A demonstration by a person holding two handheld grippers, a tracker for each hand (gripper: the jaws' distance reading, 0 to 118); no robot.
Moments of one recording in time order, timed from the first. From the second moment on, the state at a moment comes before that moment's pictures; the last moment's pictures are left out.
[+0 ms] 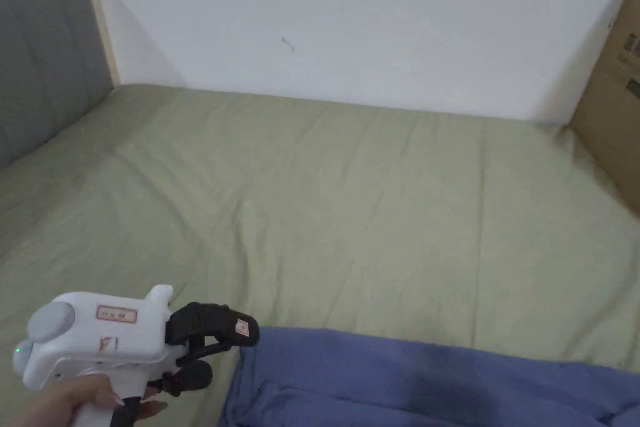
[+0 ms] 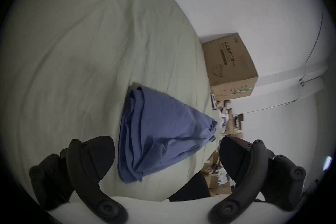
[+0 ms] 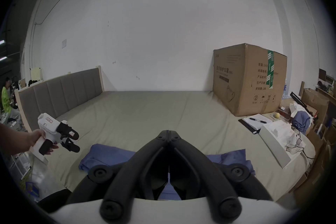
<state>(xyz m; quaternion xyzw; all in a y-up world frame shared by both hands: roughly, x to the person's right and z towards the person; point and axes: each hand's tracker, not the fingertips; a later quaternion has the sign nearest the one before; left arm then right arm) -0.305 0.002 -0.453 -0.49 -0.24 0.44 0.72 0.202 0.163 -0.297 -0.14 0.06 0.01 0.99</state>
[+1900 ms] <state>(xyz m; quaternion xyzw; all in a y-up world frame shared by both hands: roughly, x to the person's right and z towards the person) -0.068 0.095 -0.506 -0.60 -0.22 0.14 0.76 0.250 0.129 -0.312 -0.22 0.06 -0.06 0.97</state>
